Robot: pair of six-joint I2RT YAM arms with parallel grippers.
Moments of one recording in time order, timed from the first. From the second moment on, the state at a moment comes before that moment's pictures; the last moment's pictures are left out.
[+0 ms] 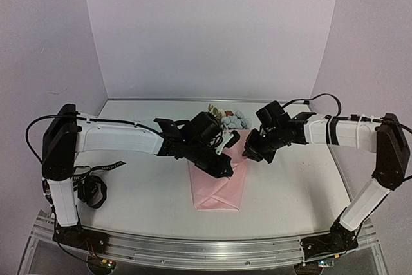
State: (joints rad) left arm -1.09 1.92 1.46 -0.37 0.28 -0.42; right arm 0.68 1.62 1.11 -0.45 -0.12 1.14
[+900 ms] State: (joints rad) left arm -1.03 1.71 1.01 -0.20 0.30 -0.55; right arm 0.64 1.74 1.19 -0.56 -0.10 0.65
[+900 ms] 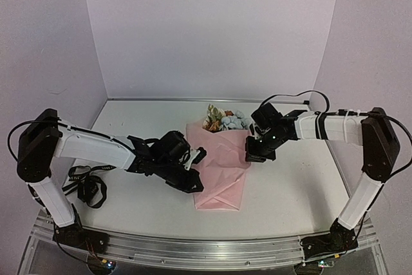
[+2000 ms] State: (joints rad) left arm -1.05 1.76 0.94 -0.18 0.34 -0.61; right arm 0.58 1.85 1.32 -0.59 -0.15 0.64
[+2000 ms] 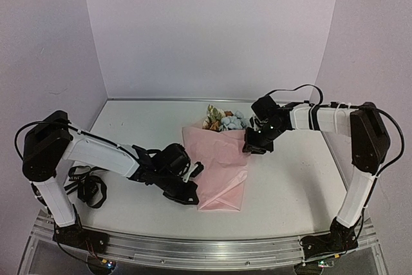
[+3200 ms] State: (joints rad) left arm -1.07 1.90 1.03 -0.15 0.39 -0.58; right arm 0.78 1.81 1.13 -0.41 -0.33 0.96
